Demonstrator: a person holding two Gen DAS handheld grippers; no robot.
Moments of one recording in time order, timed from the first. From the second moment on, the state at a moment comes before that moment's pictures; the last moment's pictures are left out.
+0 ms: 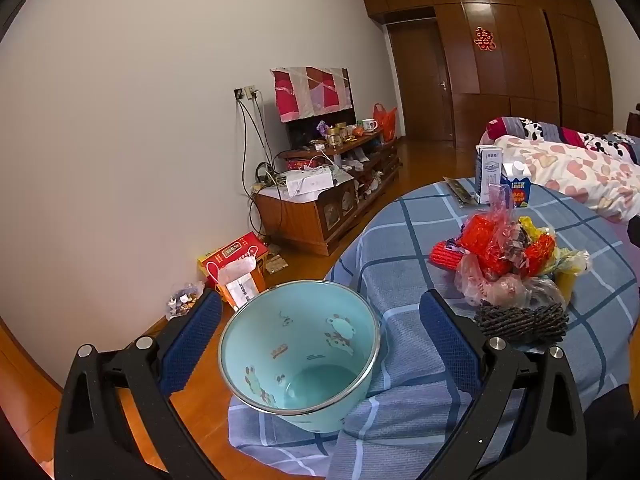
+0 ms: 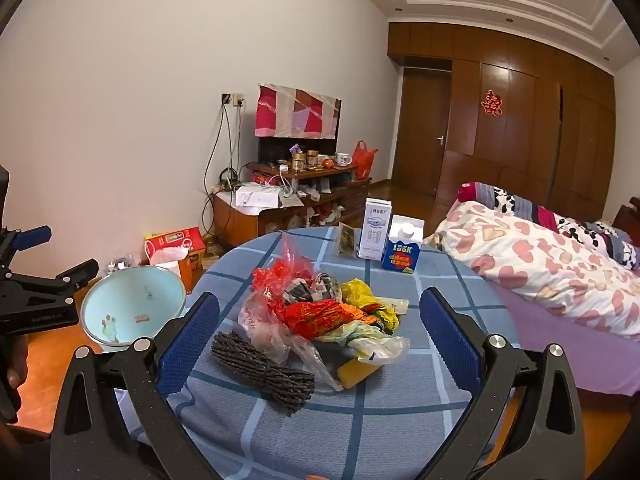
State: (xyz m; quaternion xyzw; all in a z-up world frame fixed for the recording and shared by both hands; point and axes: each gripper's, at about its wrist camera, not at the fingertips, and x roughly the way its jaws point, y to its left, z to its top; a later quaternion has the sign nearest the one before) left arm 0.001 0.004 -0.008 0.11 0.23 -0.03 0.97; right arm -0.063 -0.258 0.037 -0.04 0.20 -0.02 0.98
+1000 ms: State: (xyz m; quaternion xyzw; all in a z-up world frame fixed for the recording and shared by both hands) left arm 0.006 0.016 -0.004 0.11 0.23 -0.02 0.97; right arm -0.061 -0.264 0.029 -0.03 0.21 -0.02 0.98
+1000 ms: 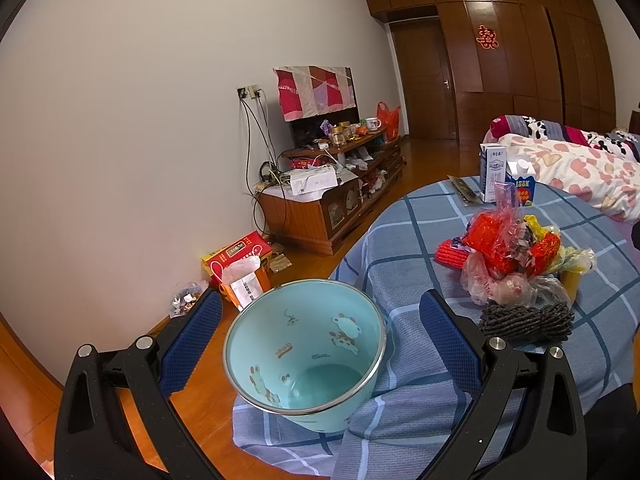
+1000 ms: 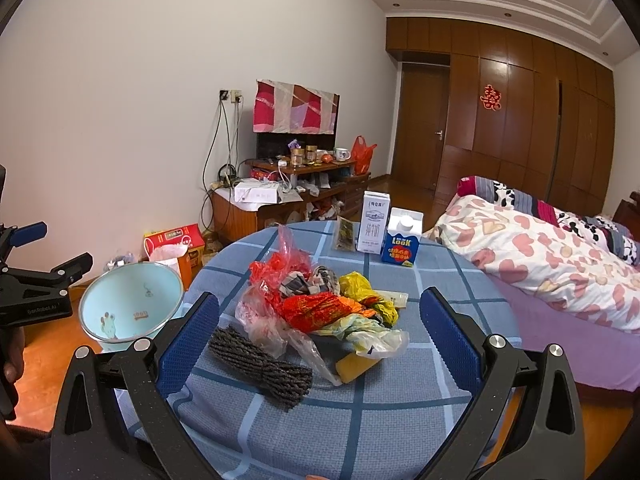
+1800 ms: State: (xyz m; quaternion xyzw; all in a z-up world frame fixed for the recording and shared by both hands) left arm 0.007 0.010 -0.009 0.12 0.24 -0.02 0.96; right arm -0.063 -0.265 0.023 -0.03 0.21 -0.01 0.98
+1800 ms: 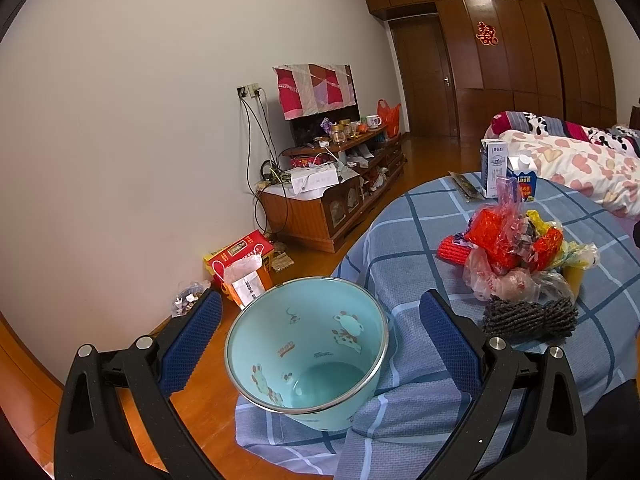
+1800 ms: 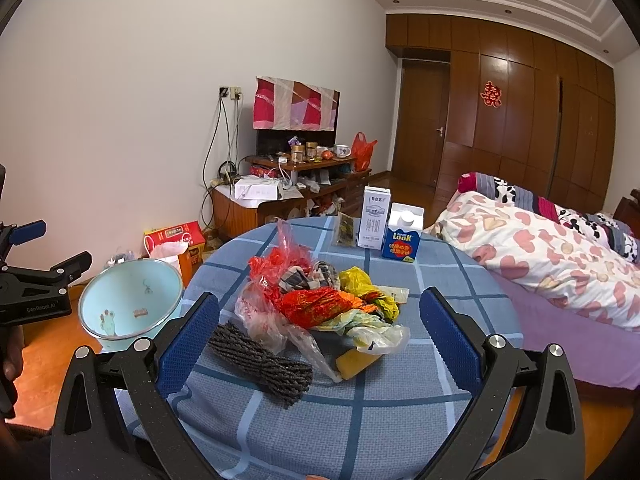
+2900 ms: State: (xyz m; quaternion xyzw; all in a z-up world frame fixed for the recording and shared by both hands) left arm 0.022 -0.012 -0.038 0.14 0.26 -0.01 0.96; right arm -0.046 -0.302 -0.006 -0.02 0.23 -0.07 0.97
